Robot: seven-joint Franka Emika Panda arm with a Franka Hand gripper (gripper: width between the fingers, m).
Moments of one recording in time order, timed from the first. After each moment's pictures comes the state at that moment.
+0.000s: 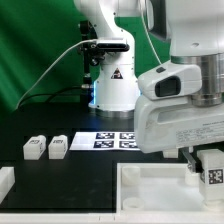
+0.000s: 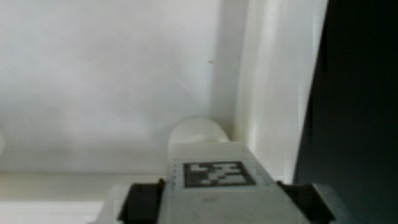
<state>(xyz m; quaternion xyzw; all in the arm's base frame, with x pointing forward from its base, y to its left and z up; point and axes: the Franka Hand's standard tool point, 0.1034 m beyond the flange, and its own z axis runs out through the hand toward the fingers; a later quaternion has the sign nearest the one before) 0.619 0.113 0.075 -1.00 -0.01 0.01 0.07</state>
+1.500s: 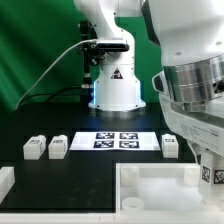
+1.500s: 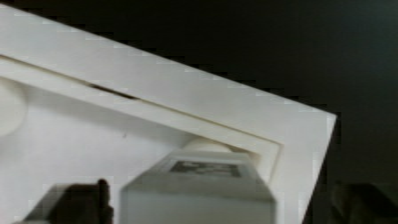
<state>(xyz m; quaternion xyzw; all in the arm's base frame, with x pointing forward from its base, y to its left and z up) 0.622 0.124 0.073 -0.83 0.54 0.07 0.11</state>
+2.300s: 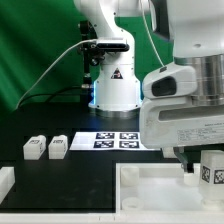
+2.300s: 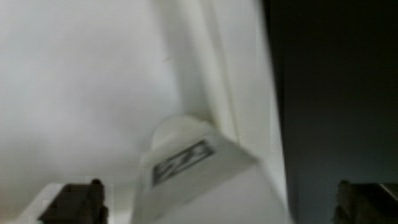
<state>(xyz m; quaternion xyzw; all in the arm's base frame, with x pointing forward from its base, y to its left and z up) 0.622 0.122 0.077 -1.00 -0.01 0.00 0.06</state>
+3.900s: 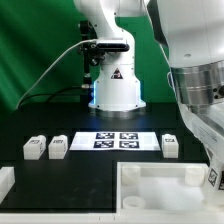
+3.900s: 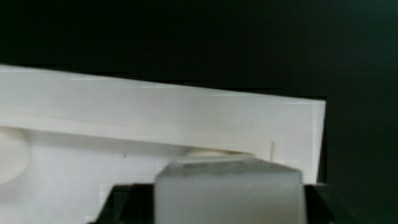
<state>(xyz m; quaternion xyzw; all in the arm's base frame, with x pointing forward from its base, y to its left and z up) 0.631 0.129 0.072 -0.74 0.66 0.08 0.09</state>
